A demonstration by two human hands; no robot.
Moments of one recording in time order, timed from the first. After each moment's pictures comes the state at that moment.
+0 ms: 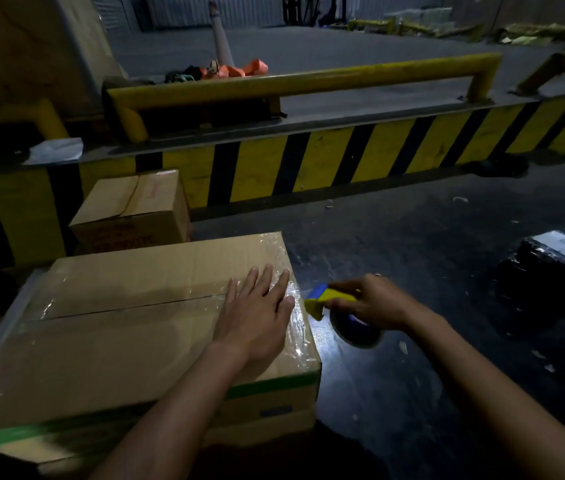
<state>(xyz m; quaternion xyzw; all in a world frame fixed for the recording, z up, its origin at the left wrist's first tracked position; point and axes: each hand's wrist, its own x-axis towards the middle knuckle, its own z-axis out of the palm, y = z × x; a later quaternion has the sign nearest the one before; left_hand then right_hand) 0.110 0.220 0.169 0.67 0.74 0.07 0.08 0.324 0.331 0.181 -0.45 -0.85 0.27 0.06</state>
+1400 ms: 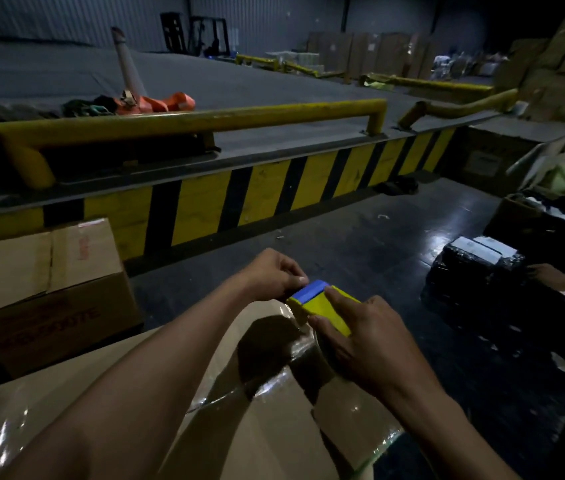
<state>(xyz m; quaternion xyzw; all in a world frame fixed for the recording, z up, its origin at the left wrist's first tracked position) 0.001 0.378 0.246 0.68 0.52 0.24 0.47 0.180 0.233 0.264 -0.65 -0.72 0.09 0.21</state>
